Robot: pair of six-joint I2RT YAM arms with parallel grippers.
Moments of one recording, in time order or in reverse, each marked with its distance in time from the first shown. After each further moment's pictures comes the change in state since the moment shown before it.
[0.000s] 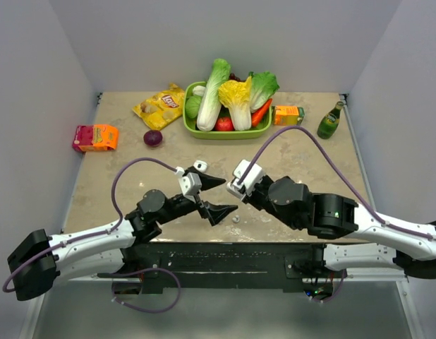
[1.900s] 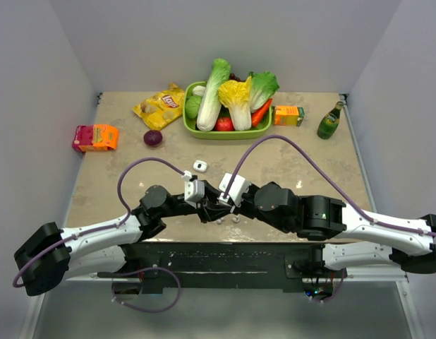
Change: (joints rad) left arm 0.070 0.109 0.007 0.139 0.394 0.011; right arm 0.068 0.066 -0.008 -0.019 -0.066 -0.038
